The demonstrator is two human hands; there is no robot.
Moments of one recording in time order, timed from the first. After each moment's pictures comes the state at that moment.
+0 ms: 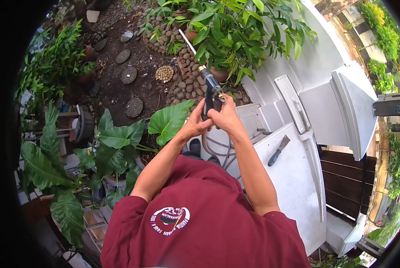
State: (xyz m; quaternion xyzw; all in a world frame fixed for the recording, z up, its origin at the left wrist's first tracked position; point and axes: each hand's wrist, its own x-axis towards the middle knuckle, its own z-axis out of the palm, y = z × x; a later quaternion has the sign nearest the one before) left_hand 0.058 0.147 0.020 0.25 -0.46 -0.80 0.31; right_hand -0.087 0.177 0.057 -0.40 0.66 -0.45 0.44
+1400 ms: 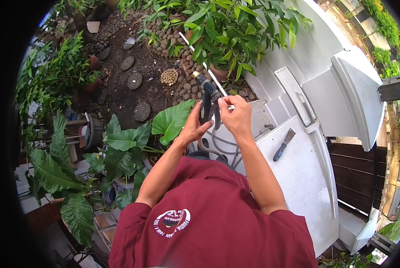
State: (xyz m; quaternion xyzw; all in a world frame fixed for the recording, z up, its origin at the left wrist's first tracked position) left_hand 0.061 0.168 0.017 0.36 -0.66 -0.59 0.30; right_hand -0.100 0.211 0.107 -0.48 0.70 -0.48 0.21
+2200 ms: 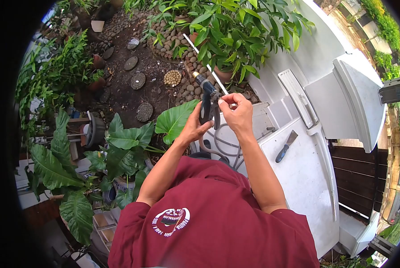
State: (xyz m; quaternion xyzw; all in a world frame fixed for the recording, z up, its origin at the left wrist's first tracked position) left_hand 0.075 0.169 0.025 0.35 -0.64 -0.61 0.31; right_hand -0.091 0.208 0.102 -0.42 0.67 -0.54 0.31
